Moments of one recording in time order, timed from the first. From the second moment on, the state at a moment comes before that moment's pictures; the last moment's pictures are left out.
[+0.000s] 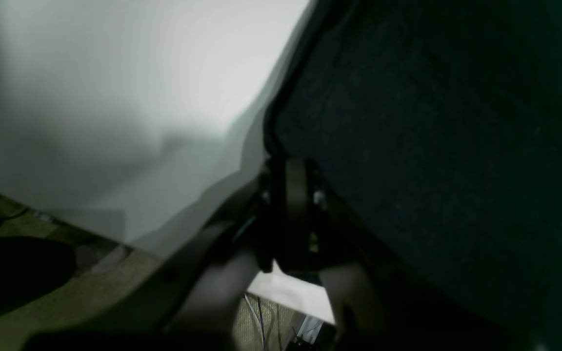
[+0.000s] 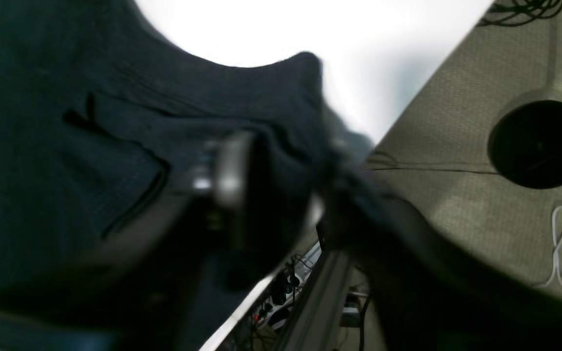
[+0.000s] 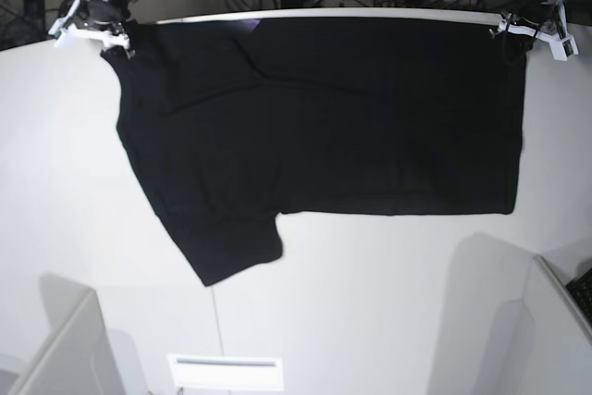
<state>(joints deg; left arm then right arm) 35.9 -9.9 -41.3 95.2 -35.3 -14.3 35.7 -37.0 -2.3 23.6 106.0 44.3 -18.1 -30.1</state>
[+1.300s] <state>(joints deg) 19.5 -12.9 -44.5 105.0 -15.8 -14.7 36.3 -0.5 16.0 -3.8 88.5 44.2 -17.8 -29.9</state>
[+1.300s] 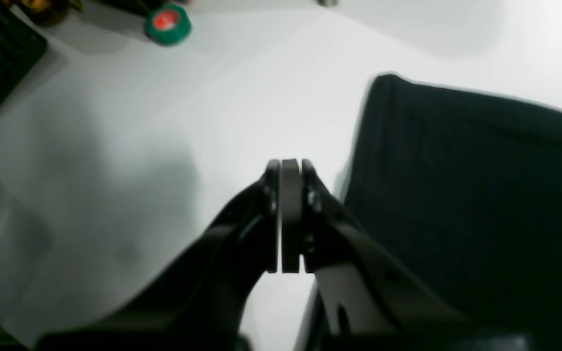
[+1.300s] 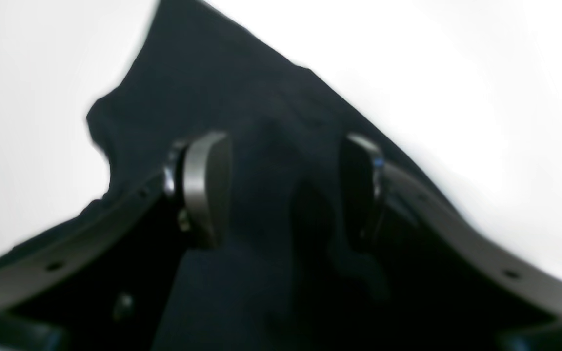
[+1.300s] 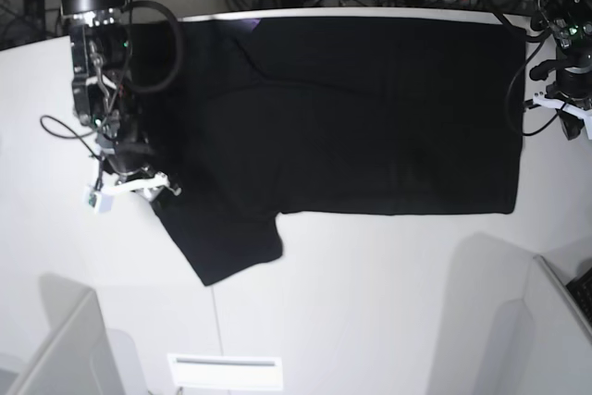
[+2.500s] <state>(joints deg) 19.6 -13.0 -45.0 100.9 -15.9 -14.7 36.2 34.6 16.4 -32.3 41.1 43.0 -10.0 -31.2</state>
